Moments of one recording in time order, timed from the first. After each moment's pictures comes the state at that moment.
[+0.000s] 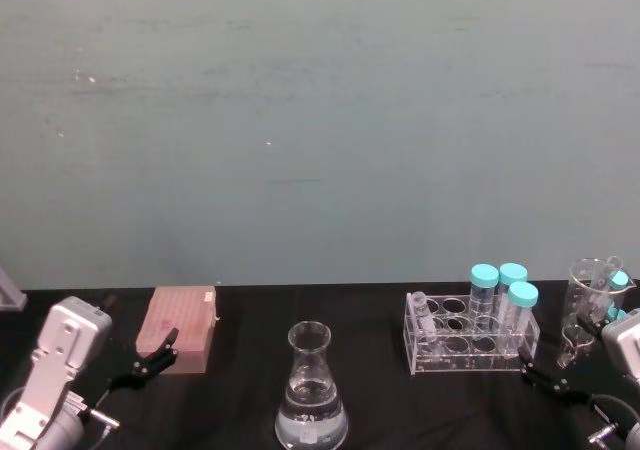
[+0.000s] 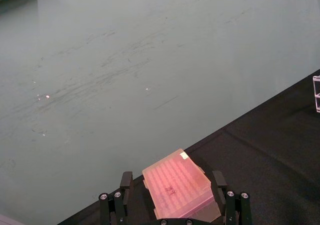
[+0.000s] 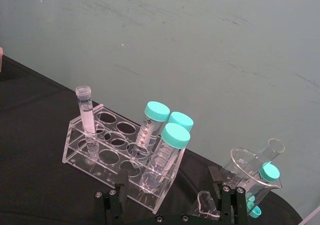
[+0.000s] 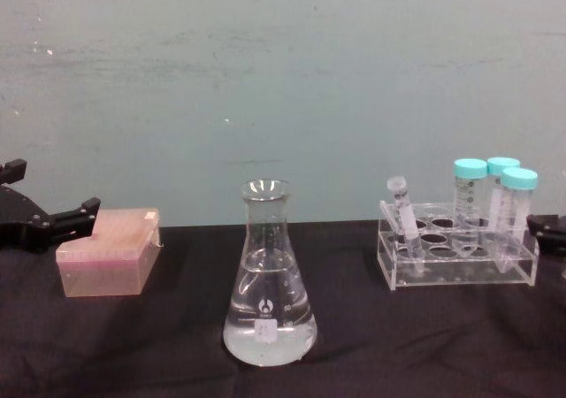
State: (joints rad) left arm -0.20 0.60 0.45 -1.41 -0.25 -0.12 0.03; right arm 0.20 0.60 -0.45 -1.41 0.25 -0.12 -0.03
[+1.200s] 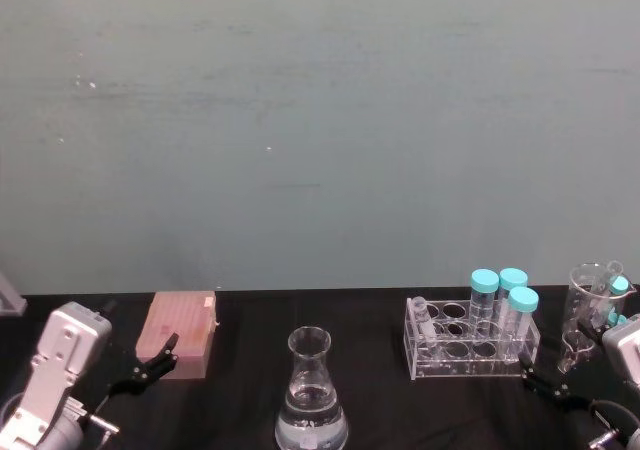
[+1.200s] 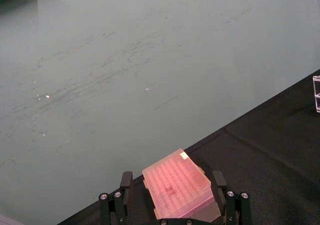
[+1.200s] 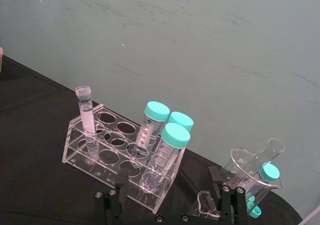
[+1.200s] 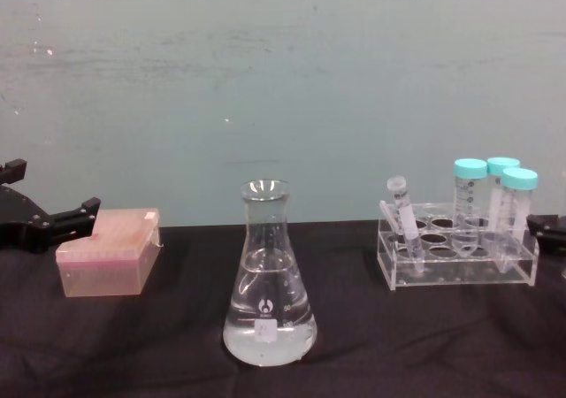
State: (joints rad) left arm -0.20 0.60 0.45 -1.41 -0.25 -0.12 0.03; right arm 0.20 0.60 -0.45 -1.41 0.25 -0.12 -0.03
